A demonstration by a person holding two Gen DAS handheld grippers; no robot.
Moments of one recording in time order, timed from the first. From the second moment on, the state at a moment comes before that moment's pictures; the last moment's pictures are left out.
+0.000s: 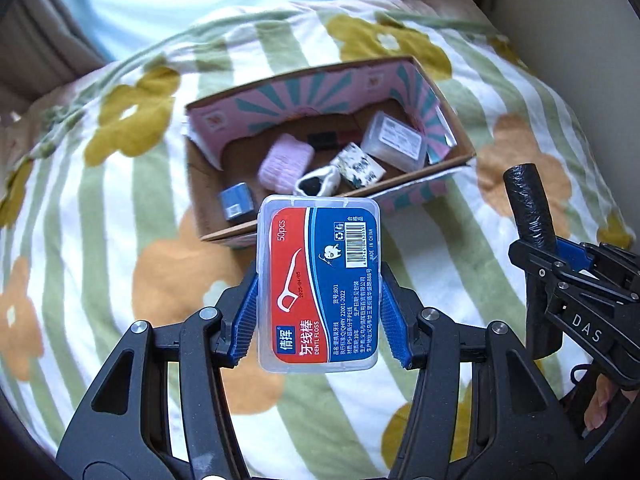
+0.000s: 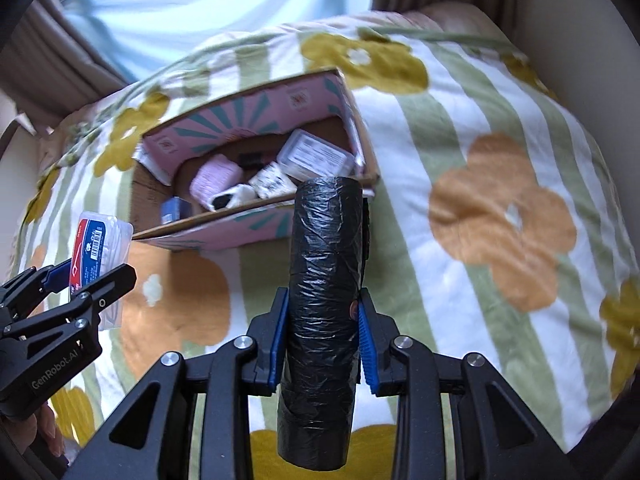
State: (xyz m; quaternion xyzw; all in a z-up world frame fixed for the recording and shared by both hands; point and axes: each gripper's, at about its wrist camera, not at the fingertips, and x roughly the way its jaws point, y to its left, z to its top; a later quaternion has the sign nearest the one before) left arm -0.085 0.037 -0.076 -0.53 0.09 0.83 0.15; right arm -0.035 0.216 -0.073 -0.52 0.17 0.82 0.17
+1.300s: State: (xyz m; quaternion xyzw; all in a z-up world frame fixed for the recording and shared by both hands) left arm -0.154 0.017 -0.019 -0.53 0.03 0.85 0.09; right arm -0.133 0.238 0.013 -0.50 0.06 0.87 0.03
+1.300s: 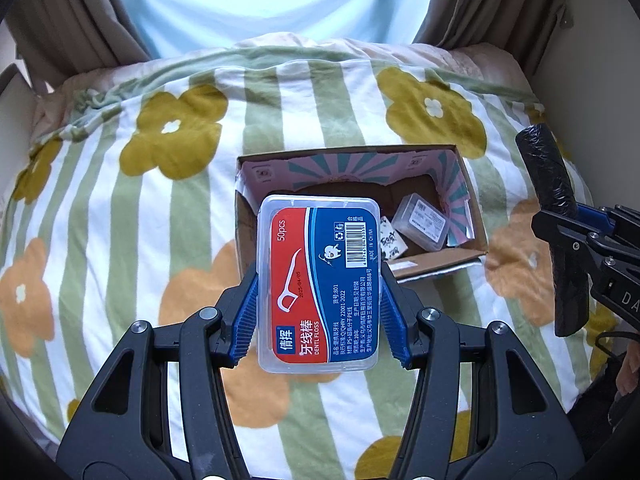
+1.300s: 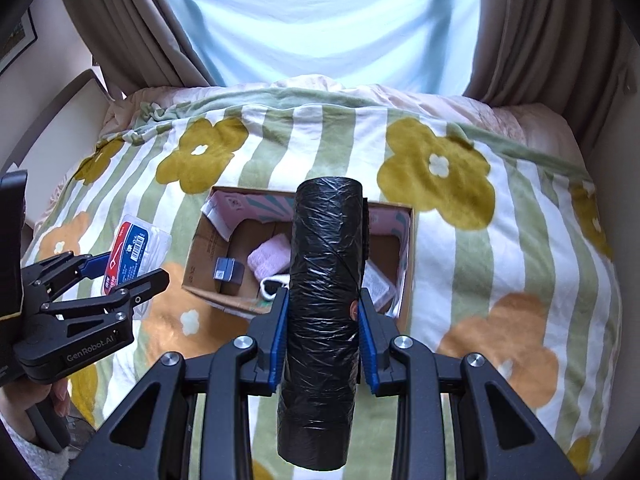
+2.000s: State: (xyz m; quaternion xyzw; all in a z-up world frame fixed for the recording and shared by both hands) left arm -0.295 0.023 -0.175 -0.61 0.04 0.79 0.09; right arm -0.272 0.220 -0.152 -0.59 -0.10 0.79 -0.14
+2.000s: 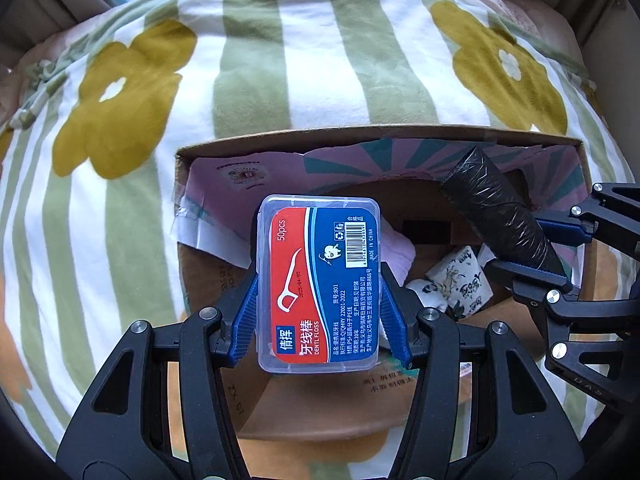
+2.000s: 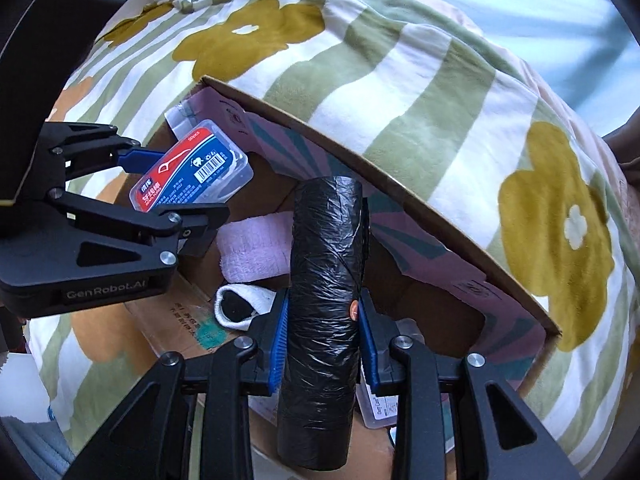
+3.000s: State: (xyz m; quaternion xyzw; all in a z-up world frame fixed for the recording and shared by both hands) left arm -0.312 0.039 -0.173 -0.61 0.03 0.78 0.10; right arm -0.255 0.224 -0.148 -0.60 -0.05 0.78 -0.15
